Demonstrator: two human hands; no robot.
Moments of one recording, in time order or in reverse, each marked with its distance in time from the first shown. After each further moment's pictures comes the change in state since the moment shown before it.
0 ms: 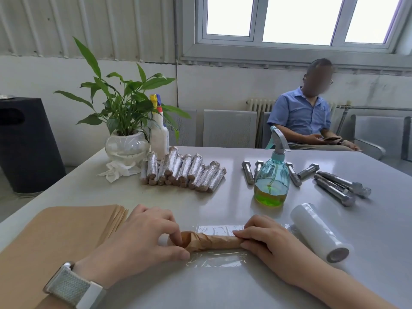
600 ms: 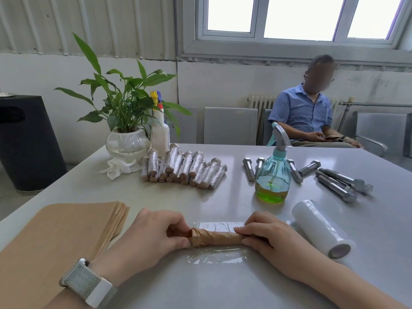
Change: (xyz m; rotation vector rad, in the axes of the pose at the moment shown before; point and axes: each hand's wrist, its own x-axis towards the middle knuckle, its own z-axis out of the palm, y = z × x) left_hand 0.002 0.016 0.004 -0.205 0.051 -0.146; right_hand 0.001 -0.001 -0.002 0.014 -0.005 0.016
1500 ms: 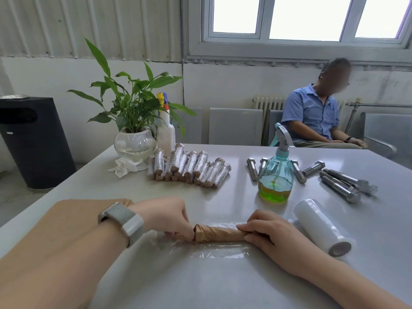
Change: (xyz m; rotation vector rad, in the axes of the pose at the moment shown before) left_hand 0.043 0.023 -0.024 0.111 -0.518 -0.407; right_hand -0.001 -0.005 -0.003 0.013 -0.023 0.011
